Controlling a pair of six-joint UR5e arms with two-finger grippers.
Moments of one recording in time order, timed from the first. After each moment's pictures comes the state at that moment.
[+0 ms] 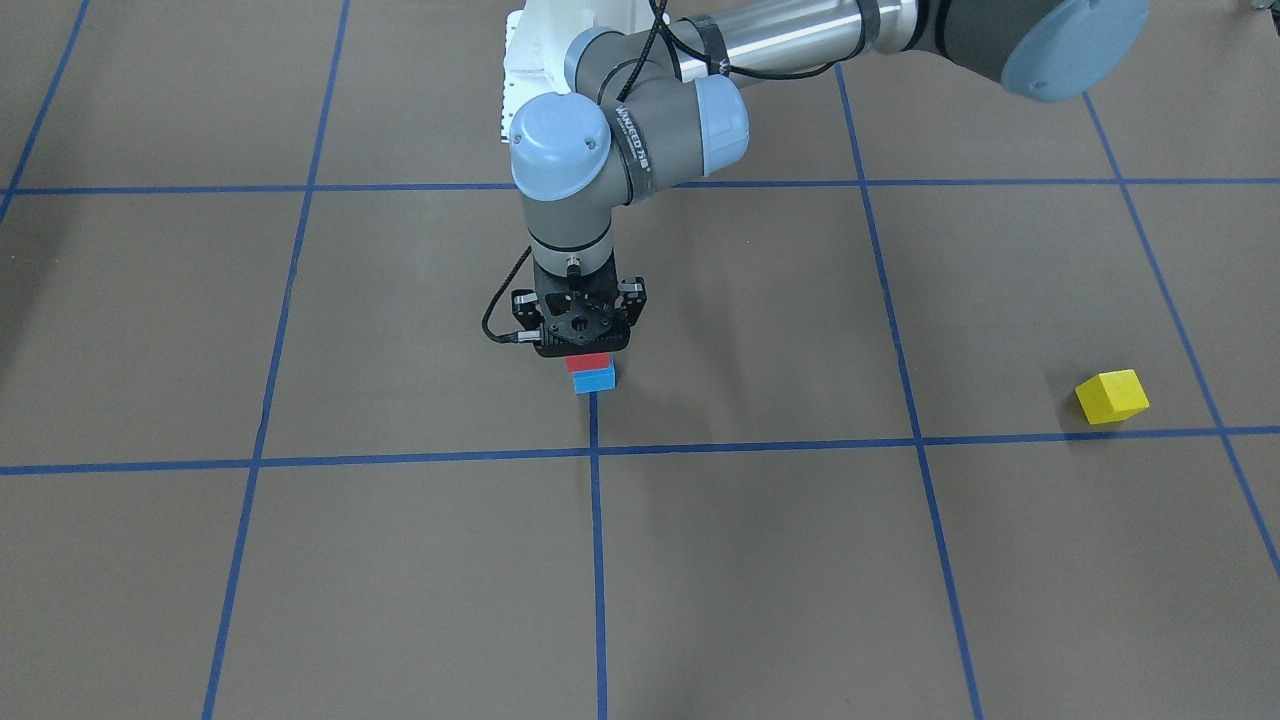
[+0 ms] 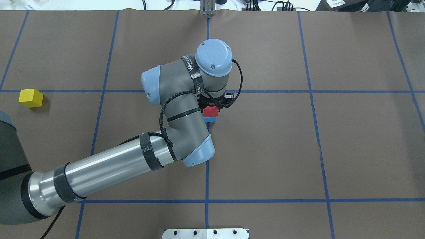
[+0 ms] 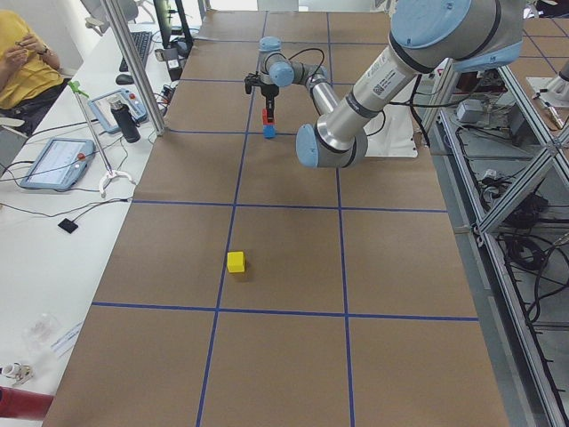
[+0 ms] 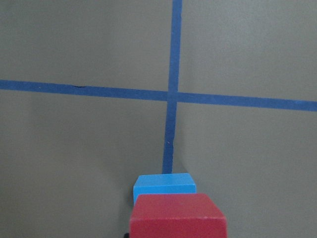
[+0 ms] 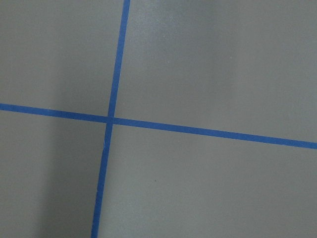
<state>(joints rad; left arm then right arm) -0.55 -2.60 -1.30 -1.54 -1.88 -1.25 1.68 -1.52 1.48 -1.53 2.30 -0.19</state>
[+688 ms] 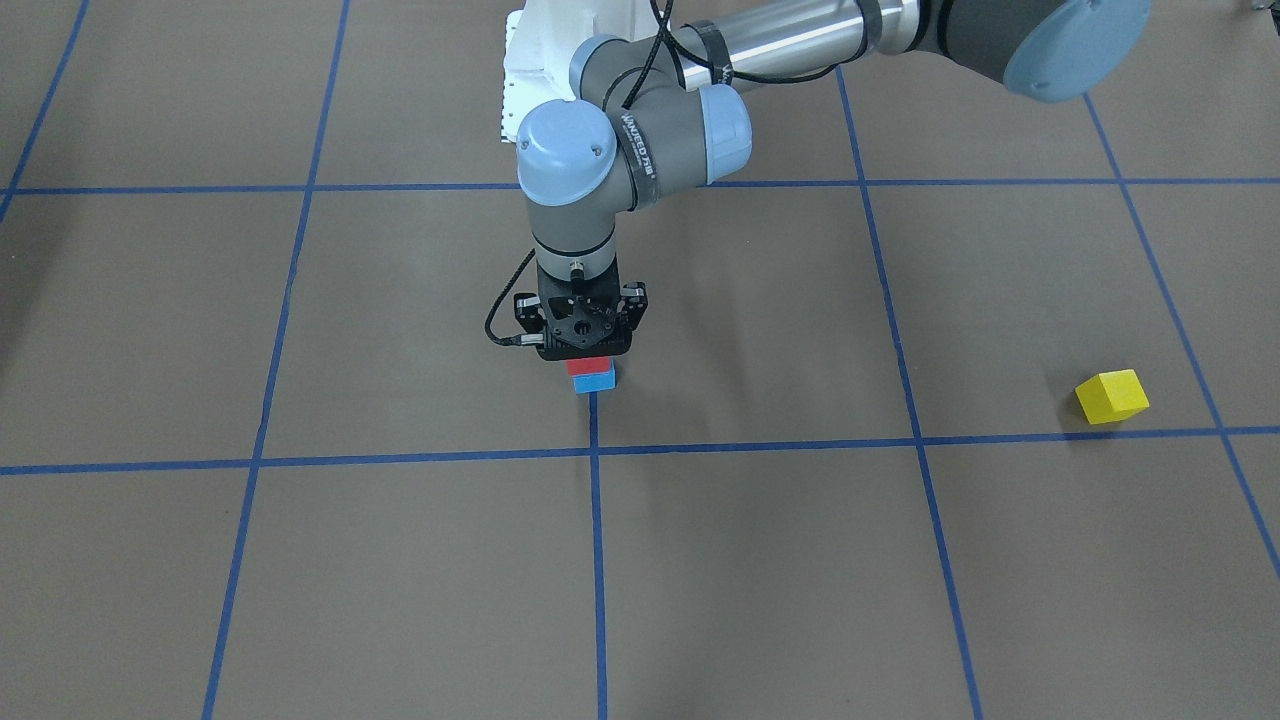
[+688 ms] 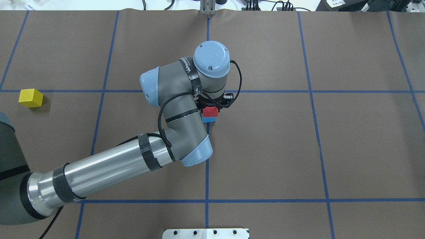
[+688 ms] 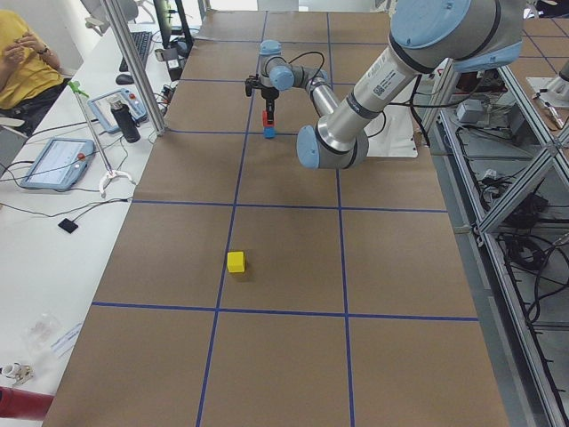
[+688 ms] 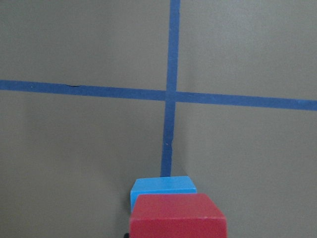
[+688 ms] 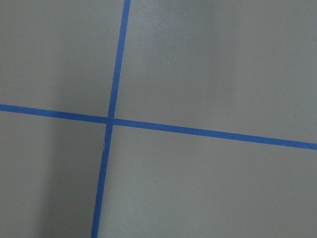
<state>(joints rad) -0.55 -2.59 -1.29 -1.57 -1.88 -1.24 1.68 -1.52 1.48 -1.53 2.30 -0.19</state>
